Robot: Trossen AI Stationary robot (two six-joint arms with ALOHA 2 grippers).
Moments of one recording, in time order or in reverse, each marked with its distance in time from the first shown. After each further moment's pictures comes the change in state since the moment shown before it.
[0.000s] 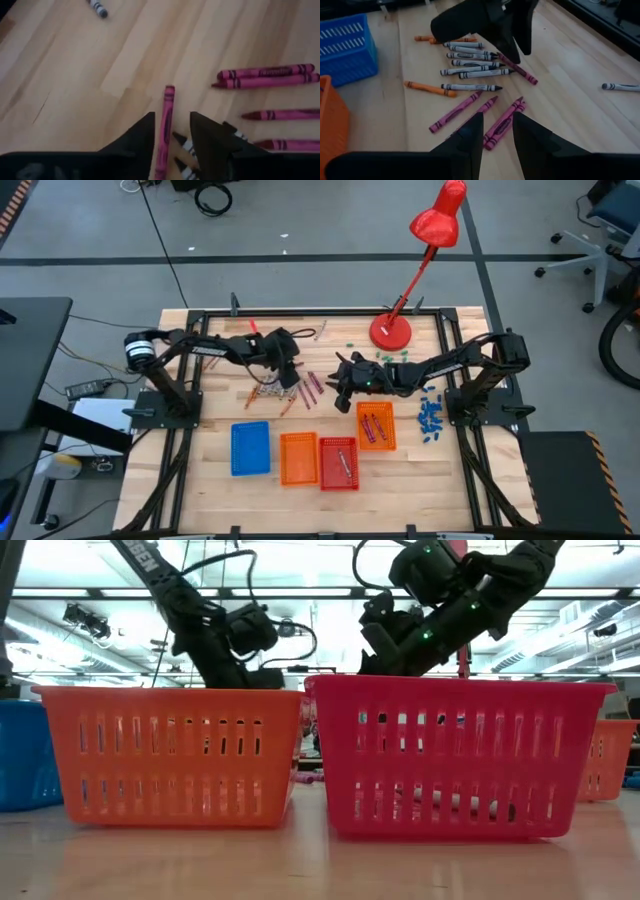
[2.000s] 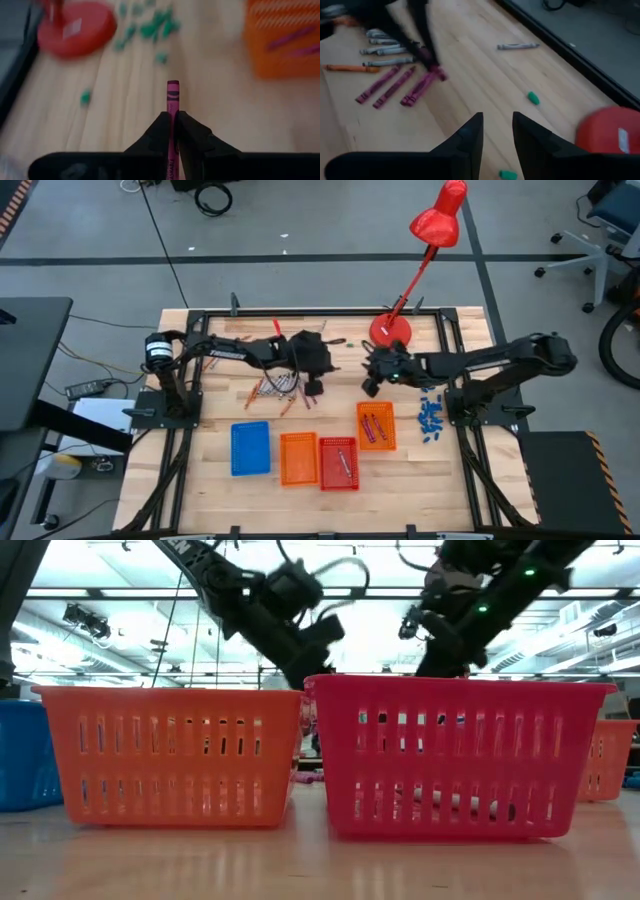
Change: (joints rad) left arm -0.157 0.133 0.266 0.149 0.121 0.280; right arm -0.019 -0.410 -0.094 -0.503 0.261 0.156
